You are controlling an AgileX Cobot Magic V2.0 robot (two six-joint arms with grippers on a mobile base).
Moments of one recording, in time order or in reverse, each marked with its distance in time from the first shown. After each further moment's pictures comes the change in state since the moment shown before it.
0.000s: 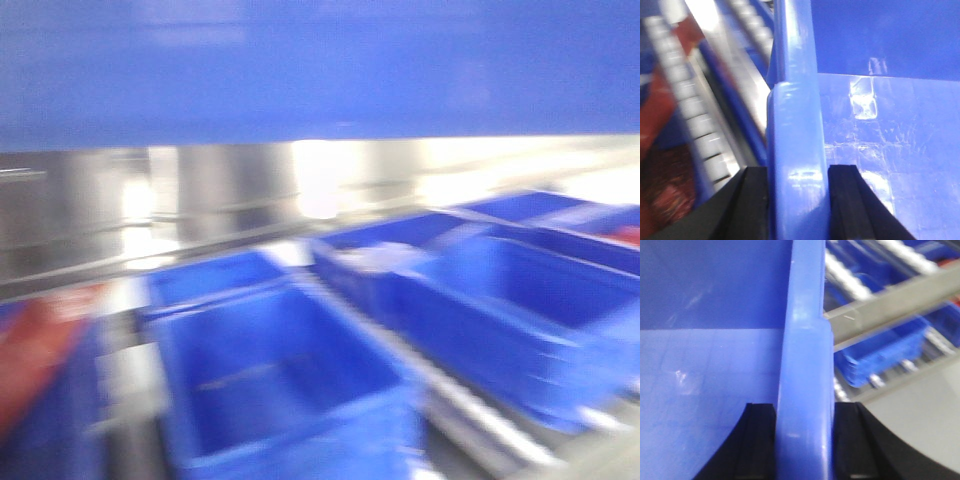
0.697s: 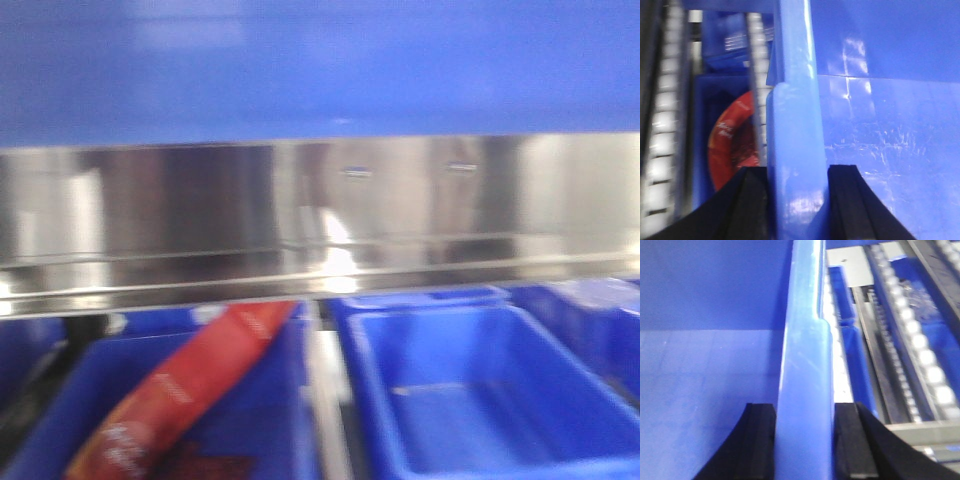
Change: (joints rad) left arm 0.000 0.000 0.000 -0.002 0.000 0.000; right arm 0.000 0.000 0.000 0.000 0.002 0.000
